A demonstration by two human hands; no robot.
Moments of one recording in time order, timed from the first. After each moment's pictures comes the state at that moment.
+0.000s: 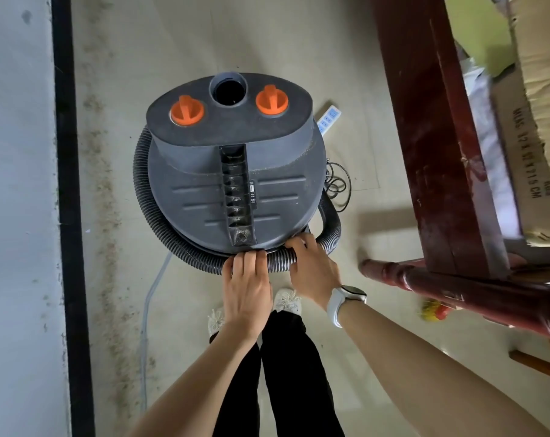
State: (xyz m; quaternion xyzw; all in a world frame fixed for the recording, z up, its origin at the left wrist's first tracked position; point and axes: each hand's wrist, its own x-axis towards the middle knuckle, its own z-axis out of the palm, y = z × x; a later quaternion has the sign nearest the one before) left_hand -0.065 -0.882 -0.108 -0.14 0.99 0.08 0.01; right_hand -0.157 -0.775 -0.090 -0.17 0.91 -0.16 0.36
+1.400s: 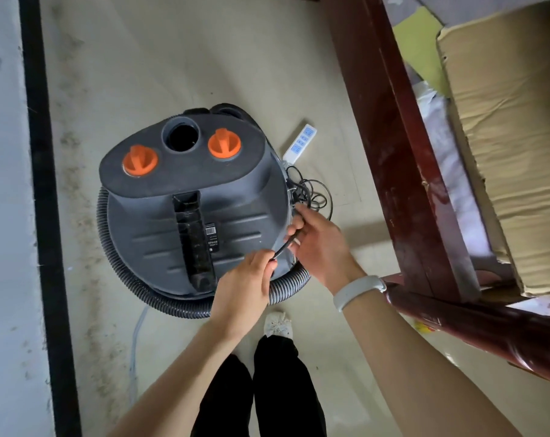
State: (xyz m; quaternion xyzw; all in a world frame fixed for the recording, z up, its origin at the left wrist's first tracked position) left_hand -0.151 -0.874 -0.061 -0.07 0.96 0.28 0.01; right_hand -0.259 -0.762 -0.053 0.30 0.39 -0.80 0.36
